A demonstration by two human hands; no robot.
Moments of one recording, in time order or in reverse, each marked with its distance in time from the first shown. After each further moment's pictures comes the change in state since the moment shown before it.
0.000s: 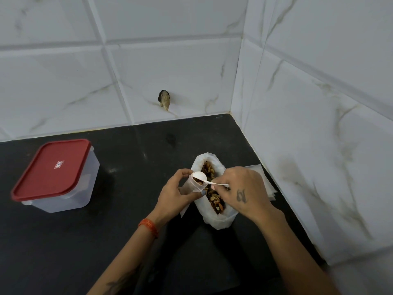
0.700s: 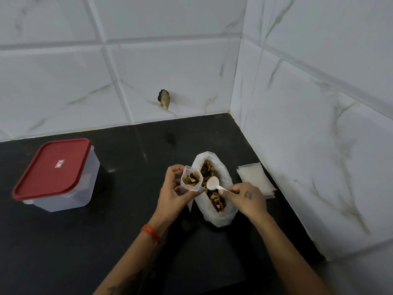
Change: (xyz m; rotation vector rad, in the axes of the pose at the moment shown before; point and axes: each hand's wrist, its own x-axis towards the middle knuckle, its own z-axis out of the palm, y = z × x) left_hand -0.012 -0.005 0.004 -0.283 0.097 0.164; right_hand -0.016 0.026 0.045 0.429 -0.293 0.687
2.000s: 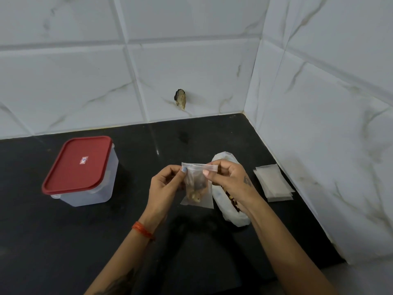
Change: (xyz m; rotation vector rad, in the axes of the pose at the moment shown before) left_hand -0.007 0.032 -0.056 -0.165 0.098 -0.042; right_hand -0.015 -0.088 0.017 0.725 -0.134 -0.283
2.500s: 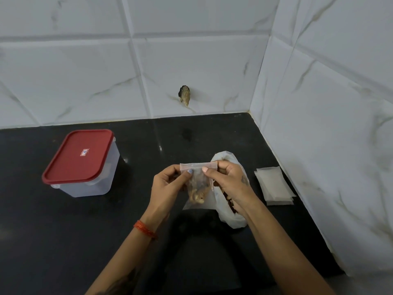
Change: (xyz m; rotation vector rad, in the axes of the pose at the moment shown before) left_hand -0.004 -0.001 0.019 0.018 0.075 -0.053; right_hand 0.005 0.002 -0.005 0.051 -0.053 0.049
